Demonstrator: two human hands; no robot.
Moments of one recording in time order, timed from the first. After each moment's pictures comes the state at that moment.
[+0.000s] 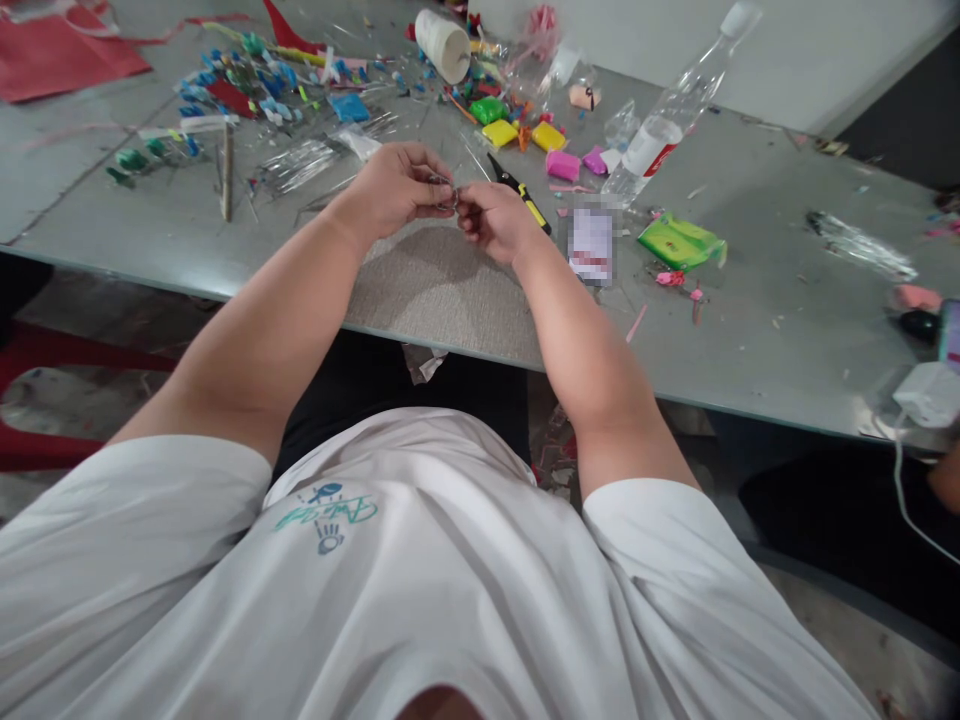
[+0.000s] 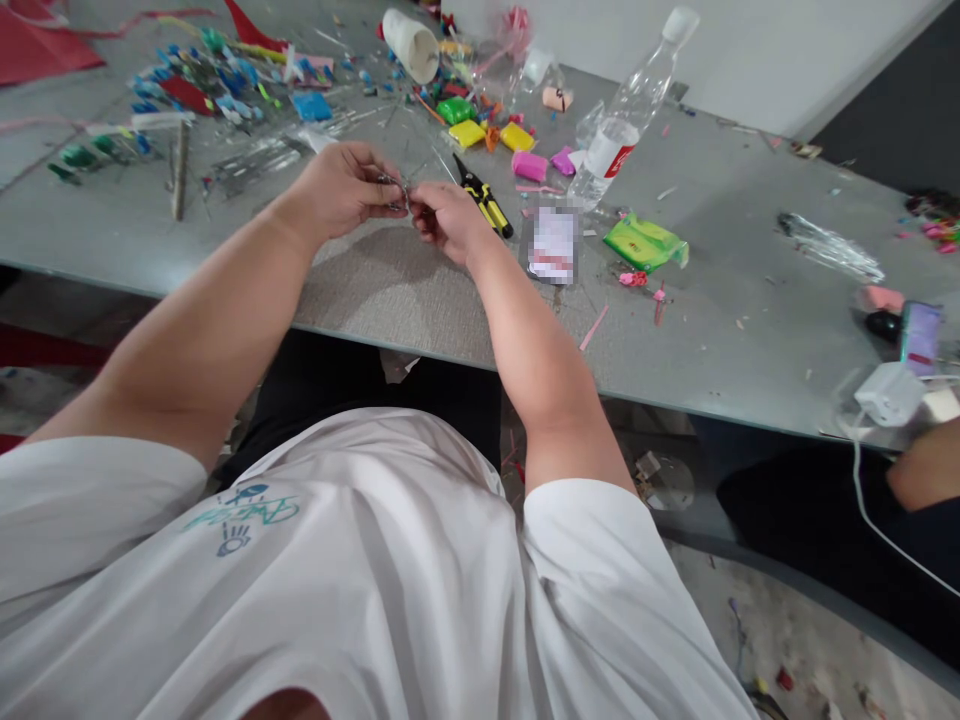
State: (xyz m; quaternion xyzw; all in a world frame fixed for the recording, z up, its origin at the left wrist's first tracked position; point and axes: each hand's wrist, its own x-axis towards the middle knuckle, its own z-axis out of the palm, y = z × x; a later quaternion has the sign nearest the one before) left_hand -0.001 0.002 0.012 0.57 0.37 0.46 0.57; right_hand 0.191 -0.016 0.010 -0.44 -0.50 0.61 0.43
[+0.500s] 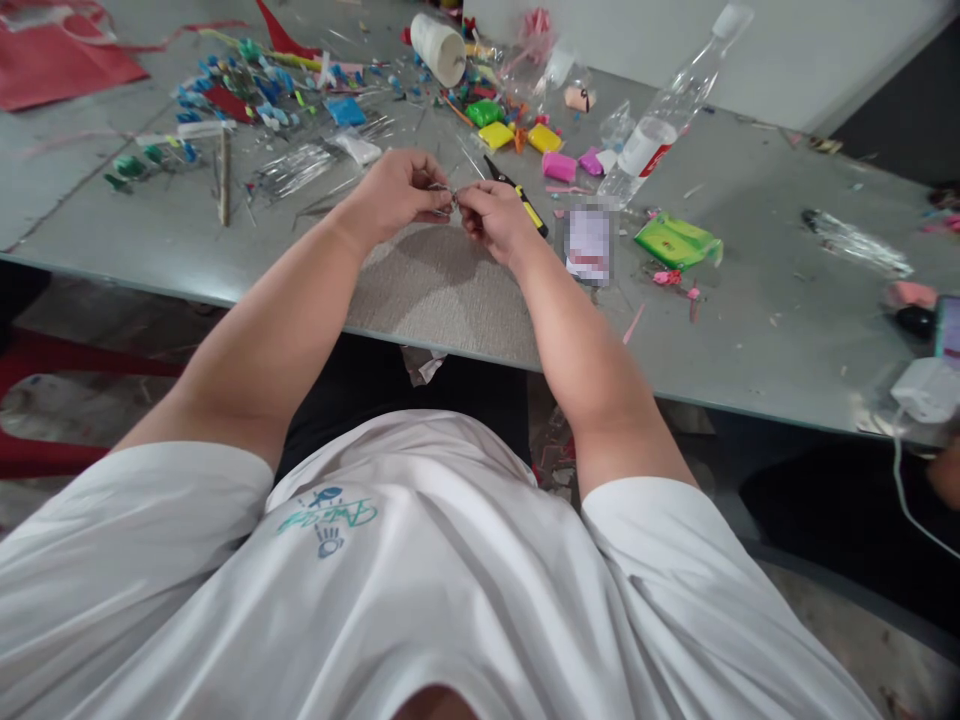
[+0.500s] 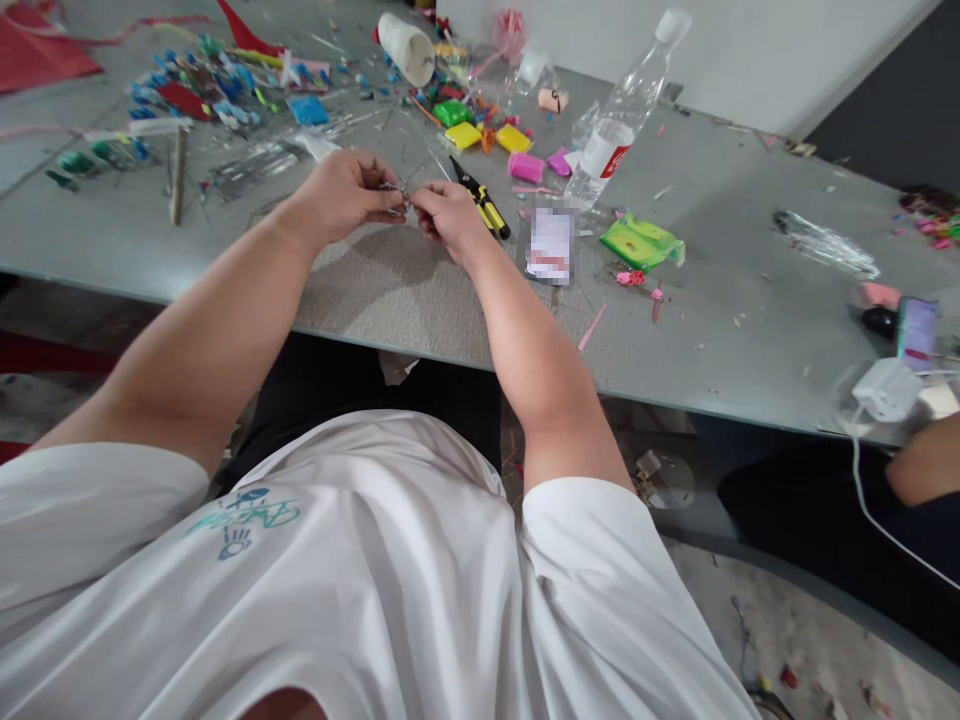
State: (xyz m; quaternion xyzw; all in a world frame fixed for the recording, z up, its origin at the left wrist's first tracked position) left_hand 0.007 -0.002 0.014 0.59 0.43 0.44 0.52; right_hand 0.192 -0.018 0.011 -0.48 -0.54 0.53 0.44
